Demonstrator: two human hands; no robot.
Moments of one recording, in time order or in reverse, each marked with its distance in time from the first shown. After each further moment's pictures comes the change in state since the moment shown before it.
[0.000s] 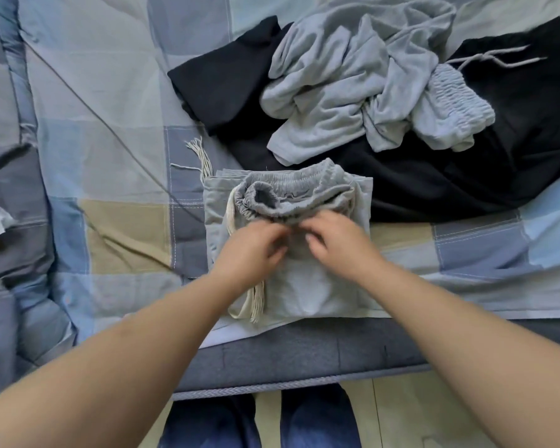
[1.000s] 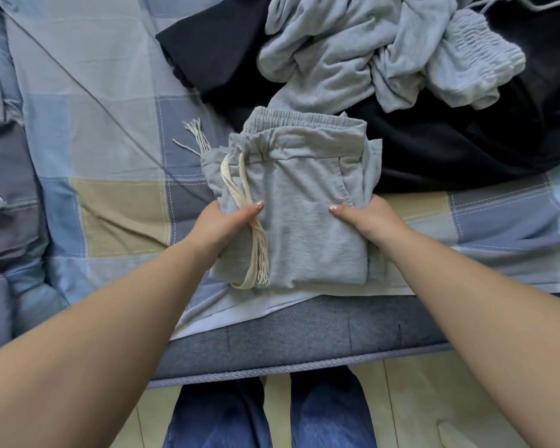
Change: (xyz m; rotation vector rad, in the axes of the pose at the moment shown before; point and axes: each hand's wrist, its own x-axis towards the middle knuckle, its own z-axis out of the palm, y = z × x) left_hand -0.006 -0.043 -0.001 -0.839 0.054 -0.815; right_hand -0.002 0.046 0.022 0.866 0.110 0.677
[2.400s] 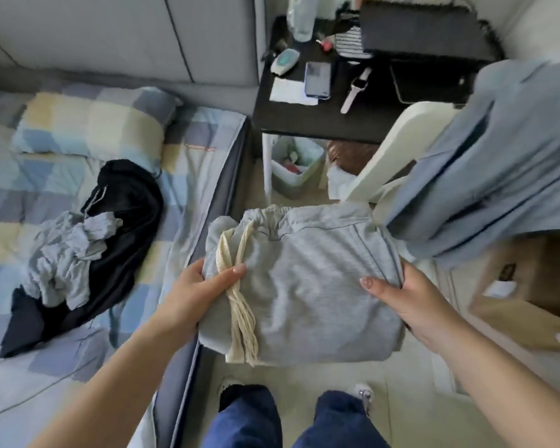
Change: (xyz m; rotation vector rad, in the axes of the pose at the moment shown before) left_hand -0.614 -0.015 0.030 0.692 -1.045 0.456; right_hand -0.794 0.207 0.038 0.942 0.934 -0.214
